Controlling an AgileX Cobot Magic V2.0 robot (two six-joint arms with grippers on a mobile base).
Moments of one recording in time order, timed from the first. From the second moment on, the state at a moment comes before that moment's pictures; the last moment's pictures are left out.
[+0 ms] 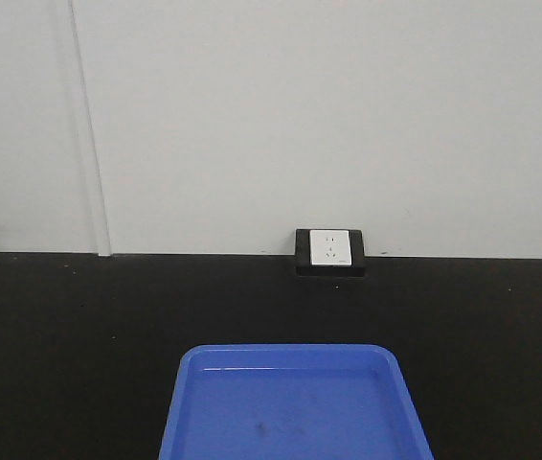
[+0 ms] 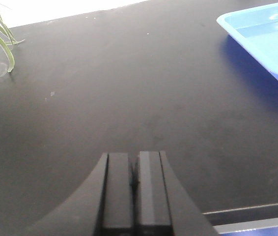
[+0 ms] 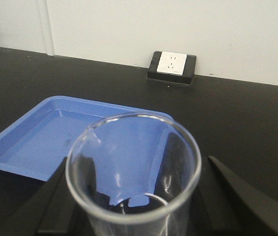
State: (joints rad) left arm -0.06 -0.02 0.03 0.11 0.39 0.02; right arm 0.38 0.38 -0.34 -0.34 0.28 0.37
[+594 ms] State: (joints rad) left arm -0.06 -0.02 0.03 0.11 0.39 0.02; right arm 0.38 0.38 -0.34 -0.34 0.28 0.37
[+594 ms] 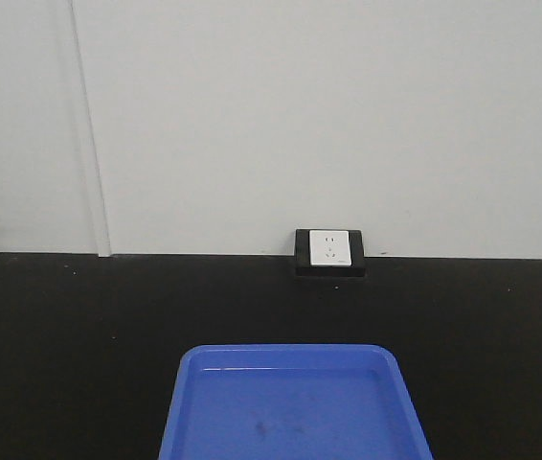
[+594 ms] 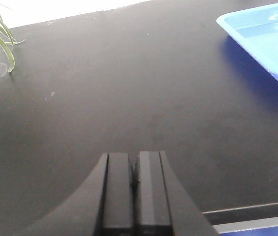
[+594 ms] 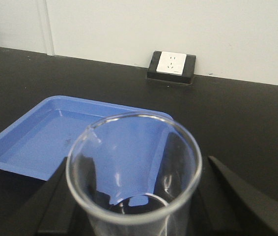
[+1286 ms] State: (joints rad) left arm -0.06 -0.02 0.03 0.11 0.39 0.02; right arm 0.38 0.38 -0.34 -0.34 0.28 0.37
